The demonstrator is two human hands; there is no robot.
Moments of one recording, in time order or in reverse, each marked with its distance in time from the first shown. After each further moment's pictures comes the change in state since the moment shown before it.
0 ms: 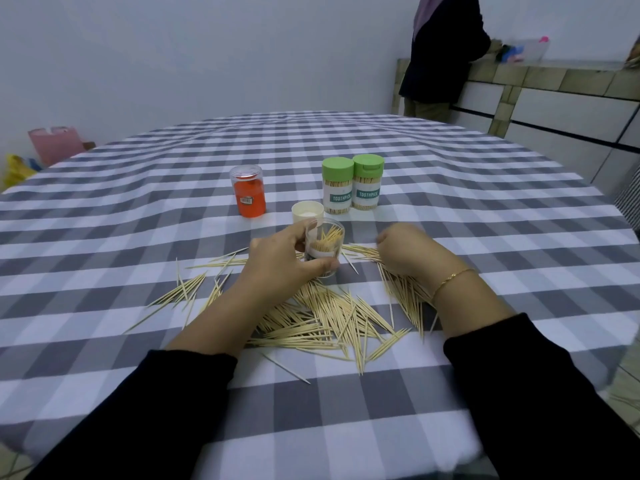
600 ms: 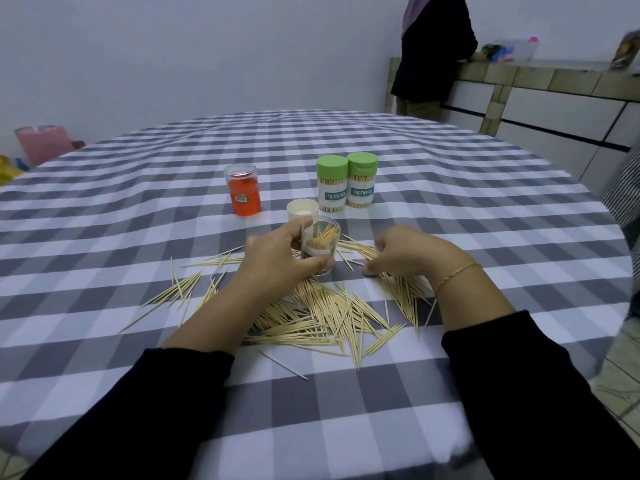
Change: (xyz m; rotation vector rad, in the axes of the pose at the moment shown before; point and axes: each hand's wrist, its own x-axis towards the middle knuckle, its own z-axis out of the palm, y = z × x) left_hand 0.004 -0.009 0.003 0.010 -0.003 -0.010; right_hand -0.018 0.005 -0.010 -0.073 -0.141 -0.048
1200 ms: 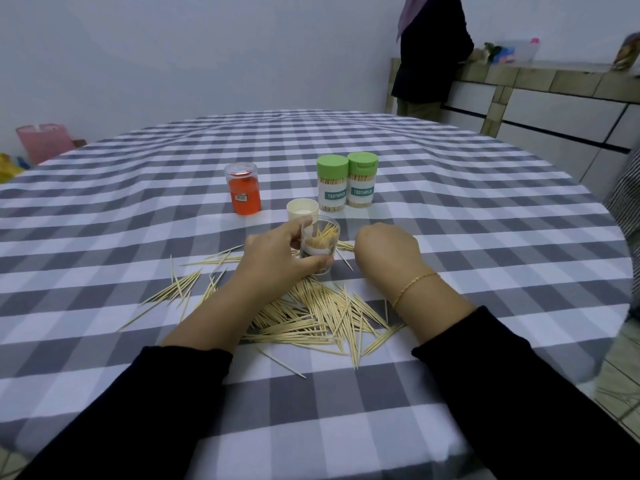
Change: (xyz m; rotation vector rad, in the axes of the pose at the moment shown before) left_hand -0.002 0.004 -0.001 0.021 0.006 0.019; right_hand -0.004 -0.034 0.020 -0.273 0.337 0.014
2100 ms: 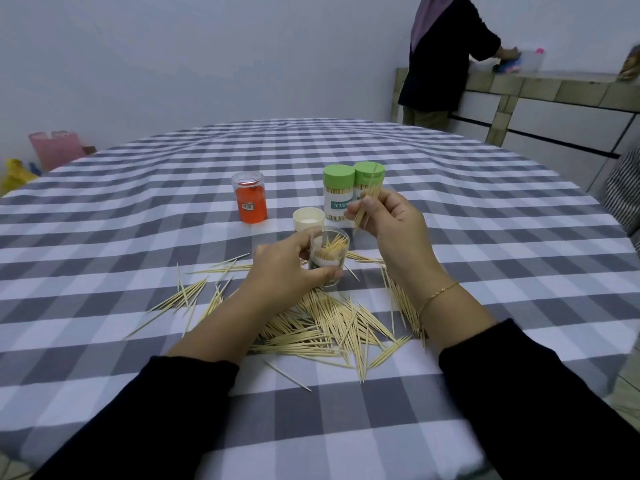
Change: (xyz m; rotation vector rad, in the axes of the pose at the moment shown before) left_hand -0.003 0.006 0.000 -0.013 -0.032 -0.020; right_hand 0.012 0.008 0.001 1.642 0.304 -0.136
